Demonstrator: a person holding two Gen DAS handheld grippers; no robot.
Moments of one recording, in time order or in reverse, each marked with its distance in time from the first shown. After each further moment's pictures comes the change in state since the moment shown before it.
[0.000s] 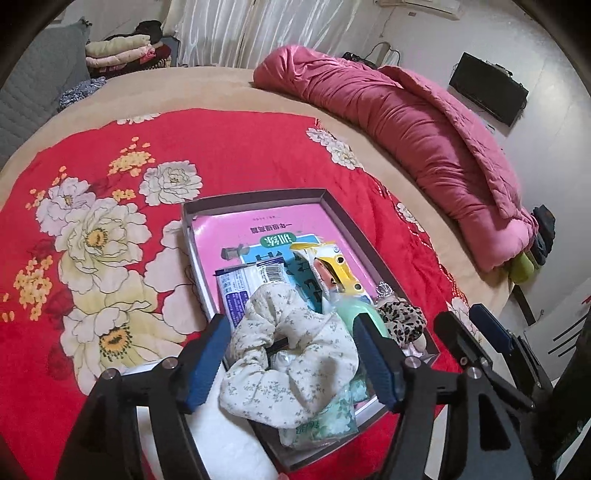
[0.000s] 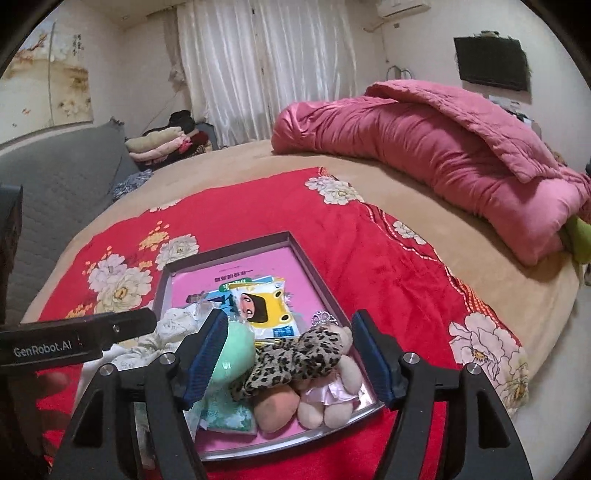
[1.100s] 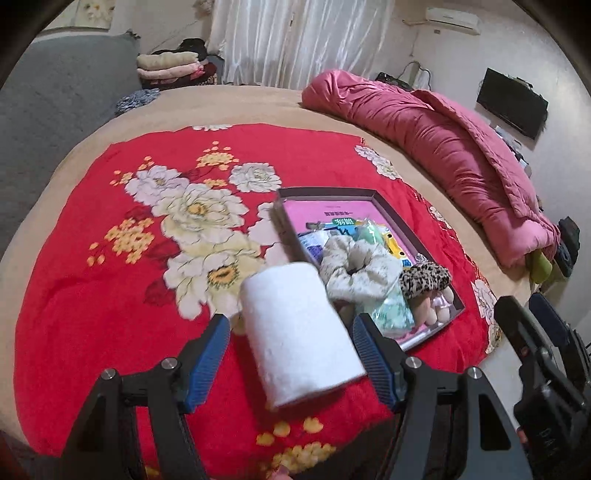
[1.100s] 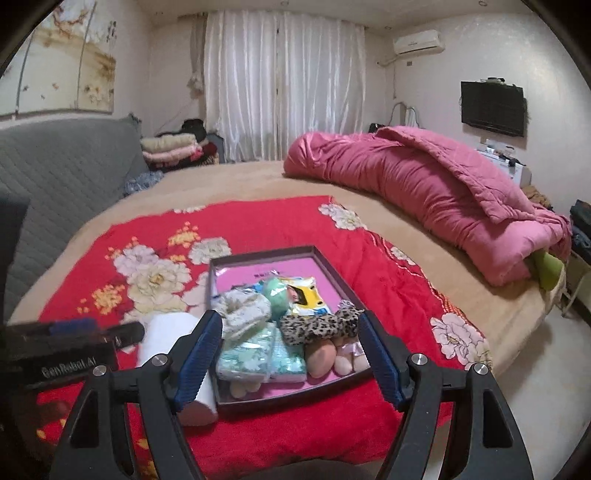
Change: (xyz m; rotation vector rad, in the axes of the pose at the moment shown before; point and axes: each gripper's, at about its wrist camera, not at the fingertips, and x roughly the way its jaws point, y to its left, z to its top) left arm -0.105 0.047 -0.083 -0.053 -0.092 0.152; right arm -0.112 0.083 -0.036 -0.101 -0.098 -0.051
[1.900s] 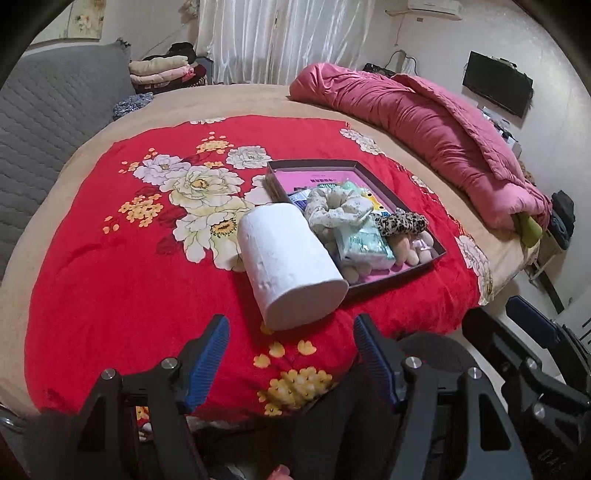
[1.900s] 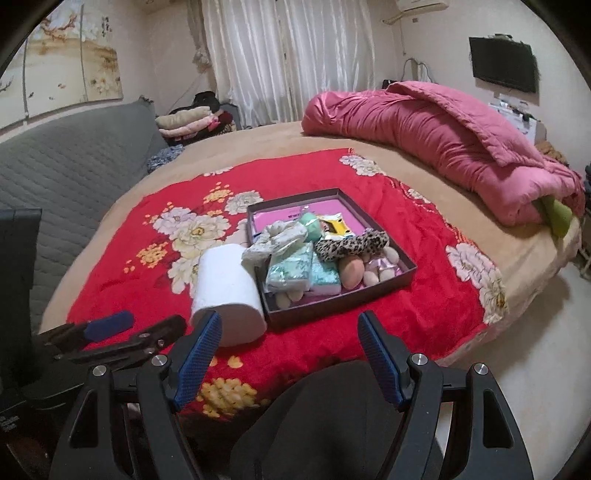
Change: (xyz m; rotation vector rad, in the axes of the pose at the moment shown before) left arm -0.046 -0.014 -0.068 0.069 0.016 0.008; right arm -0.062 0.009 -0.046 0.067 0.176 0.109
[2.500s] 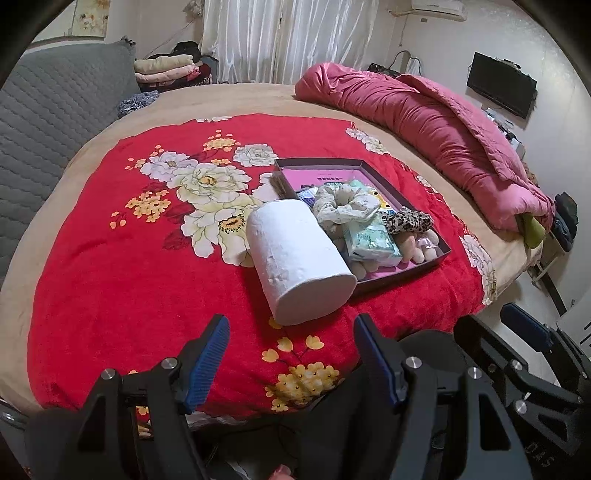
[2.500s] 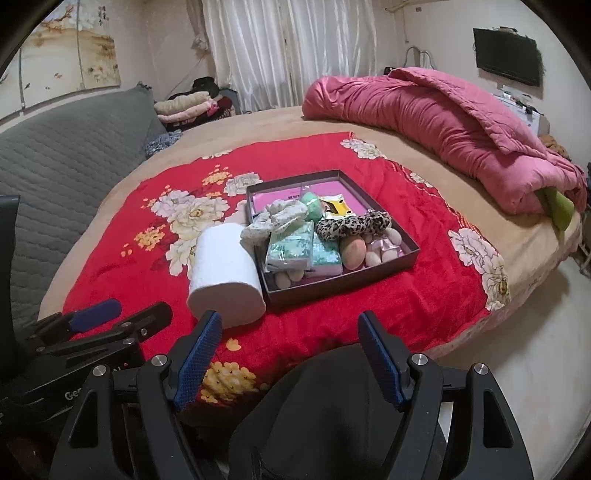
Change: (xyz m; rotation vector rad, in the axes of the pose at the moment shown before) left arm -0.003 0.008 -0.002 -0.006 0.007 0.012; right arm 0.008 0.003 -0.006 -0.007 0.060 -0.009
